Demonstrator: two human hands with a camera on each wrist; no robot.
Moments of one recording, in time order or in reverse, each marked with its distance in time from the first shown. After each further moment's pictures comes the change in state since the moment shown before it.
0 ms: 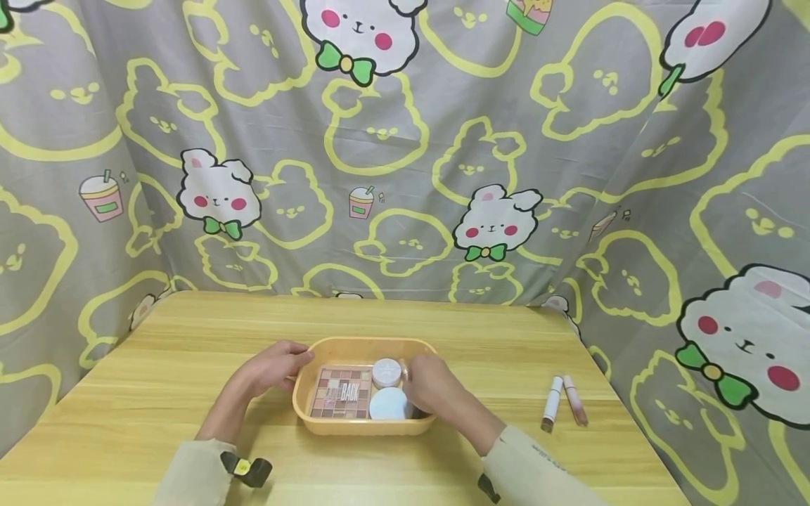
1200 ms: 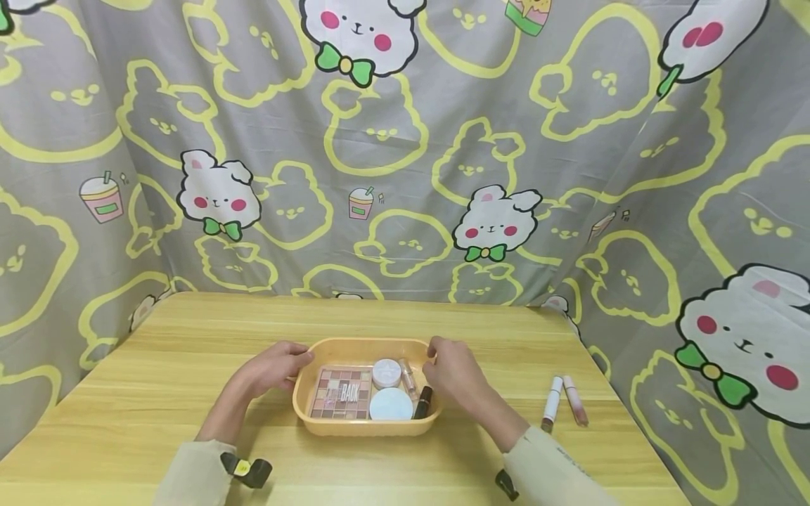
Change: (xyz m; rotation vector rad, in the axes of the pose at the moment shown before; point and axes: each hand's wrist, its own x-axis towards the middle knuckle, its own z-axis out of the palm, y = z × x) left_hand 0.000 0.000 0.001 0.007 0.011 -0.007; right_hand -0.003 0.018 -0.027 0.022 0.141 0.117
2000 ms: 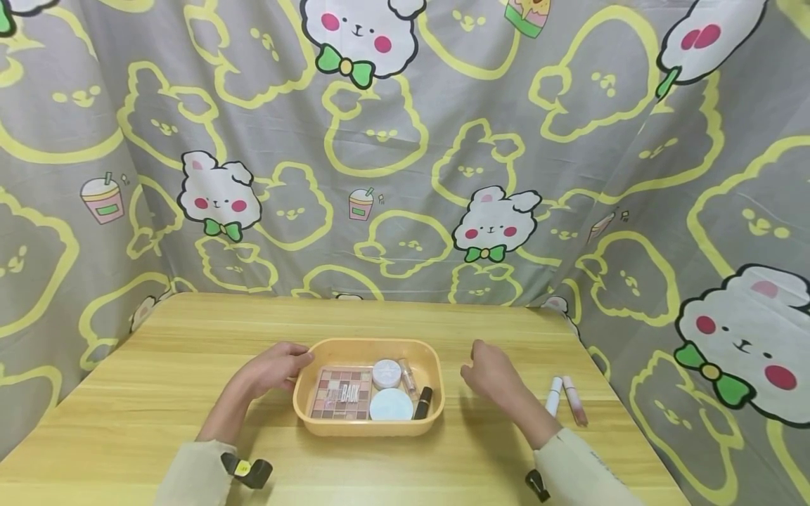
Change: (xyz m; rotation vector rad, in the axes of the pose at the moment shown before) left_hand 0.000 -0.002 0.000 -0.015 -0.011 0.024; right_hand -0.006 0.053 -0.026 -0.116 -0.101 0.113
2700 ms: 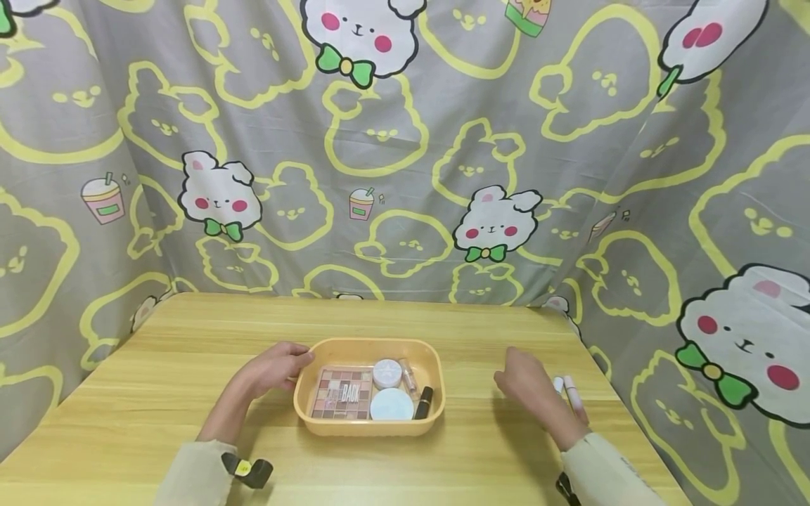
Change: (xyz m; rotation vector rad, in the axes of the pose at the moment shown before) left_hand 0.000 0.000 0.000 0.003 0.006 0.000; right_hand -0.004 0.053 -0.011 -0.059 -0.045 0.048
